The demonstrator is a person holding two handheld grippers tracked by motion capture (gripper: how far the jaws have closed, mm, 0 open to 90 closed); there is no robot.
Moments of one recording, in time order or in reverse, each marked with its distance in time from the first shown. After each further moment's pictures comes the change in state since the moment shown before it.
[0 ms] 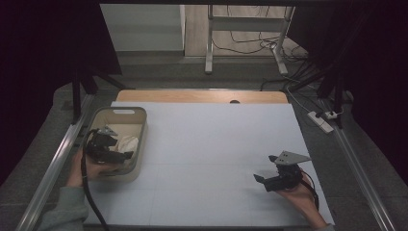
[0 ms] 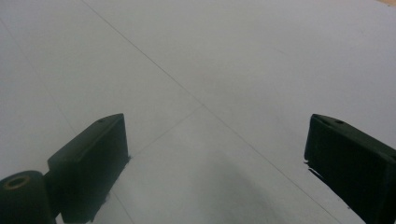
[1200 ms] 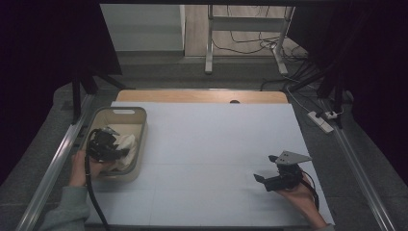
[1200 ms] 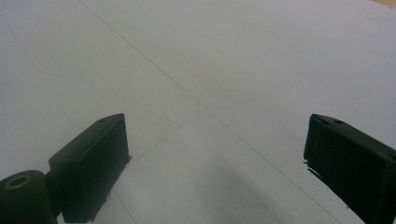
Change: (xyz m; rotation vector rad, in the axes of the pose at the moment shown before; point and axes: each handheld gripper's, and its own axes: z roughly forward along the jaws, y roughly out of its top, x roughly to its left) left arm 0.005 0.003 0.005 0.075 0.014 -0.043; right arm 0.000 0.000 -0.001 -0.015 0.007 0.009
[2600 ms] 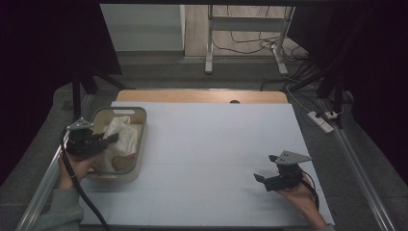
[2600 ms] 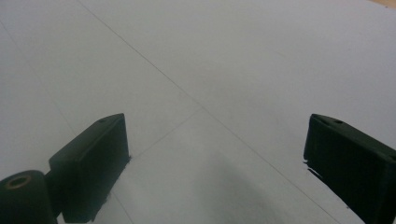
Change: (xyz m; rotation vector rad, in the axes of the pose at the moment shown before) left arm 0.016 -0.017 -0.046 -0.381 -0.041 -0.132; right arm 0.000 0.000 0.000 0.004 -0.006 0.001
